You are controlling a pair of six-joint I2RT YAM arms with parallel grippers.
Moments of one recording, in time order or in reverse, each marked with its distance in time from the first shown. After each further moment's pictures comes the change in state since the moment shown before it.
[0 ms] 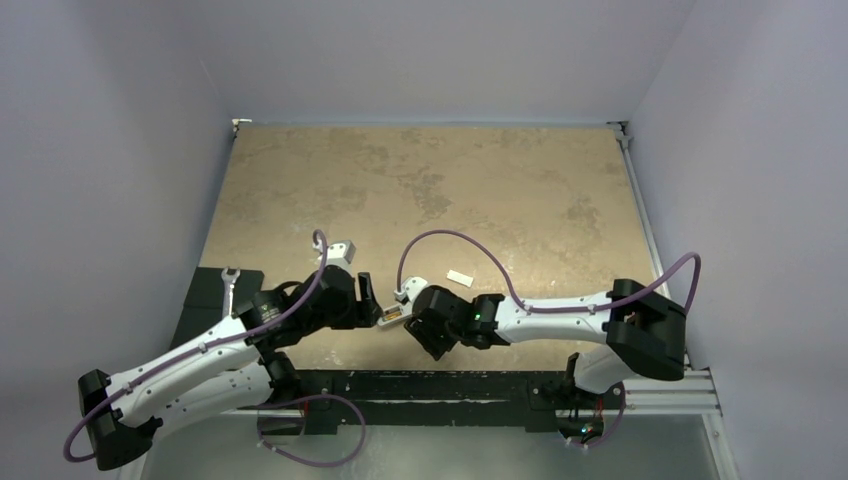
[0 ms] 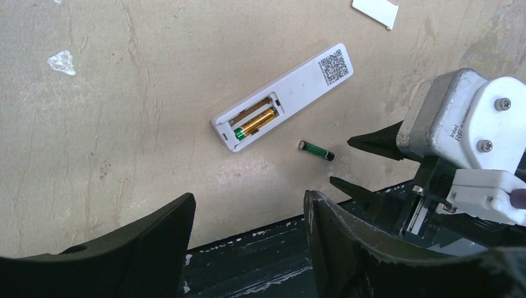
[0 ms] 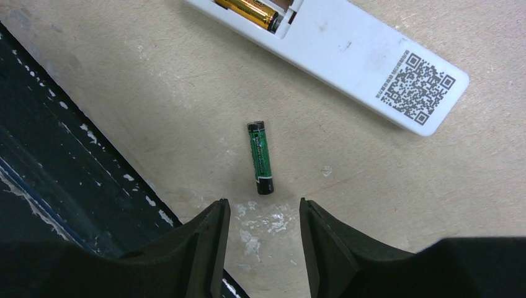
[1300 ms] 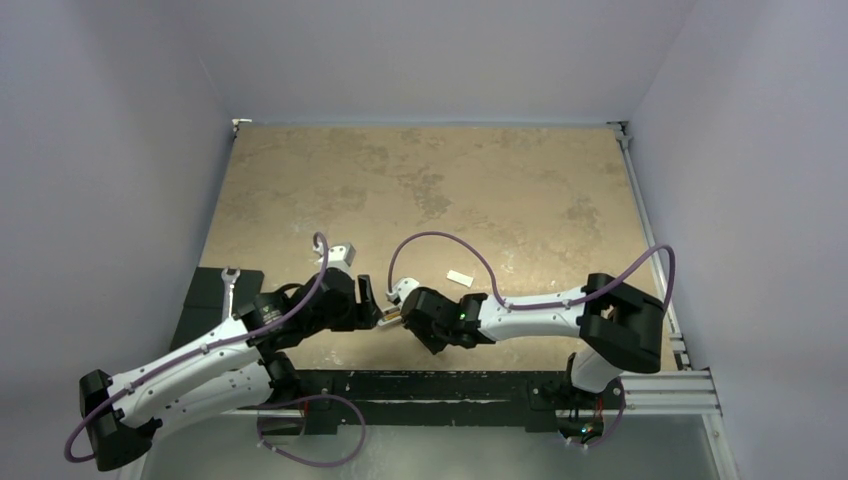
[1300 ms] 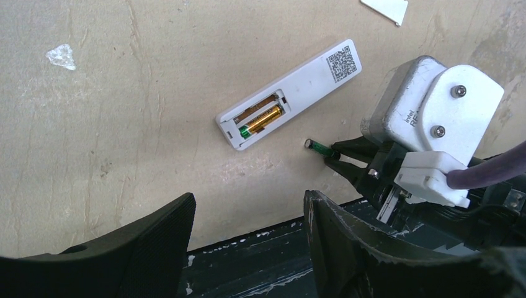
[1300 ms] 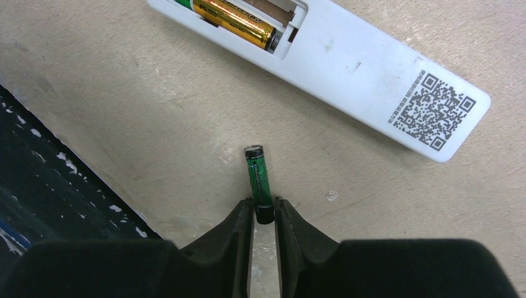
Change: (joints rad) left arm 0.000 -0.004 -0.026 0.018 0.000 -0.002; right arm 0.003 0.114 0.054 0.010 0.031 0.020
